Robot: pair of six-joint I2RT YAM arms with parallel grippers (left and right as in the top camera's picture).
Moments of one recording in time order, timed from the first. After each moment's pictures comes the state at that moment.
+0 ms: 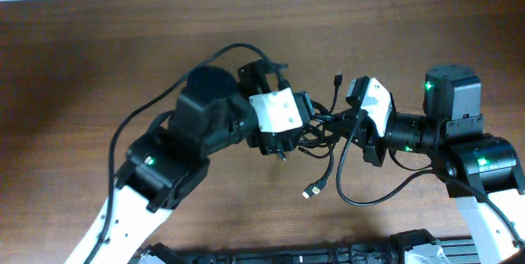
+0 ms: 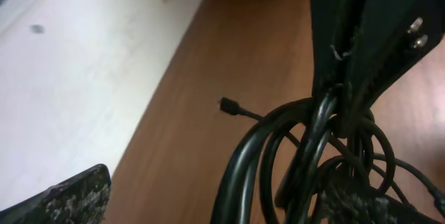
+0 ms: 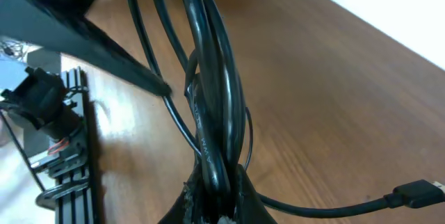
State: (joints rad) left arm -0.66 1.20 1.31 -0.56 0.33 0.66; right arm 0.12 1.01 1.12 -0.89 -0.90 -0.55
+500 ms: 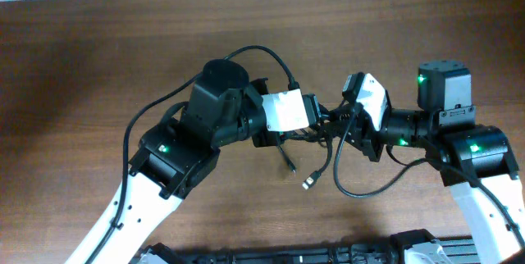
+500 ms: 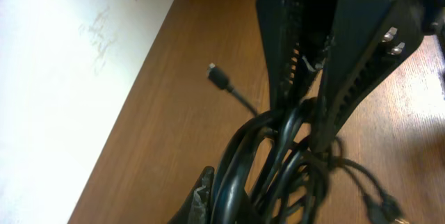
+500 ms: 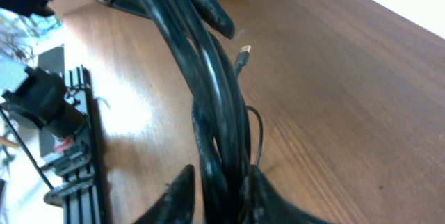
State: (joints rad) left arm -0.66 1.25 1.31 -0.57 0.39 0.68; right arm 0.12 1.06 1.12 -0.91 -0.89 -0.55
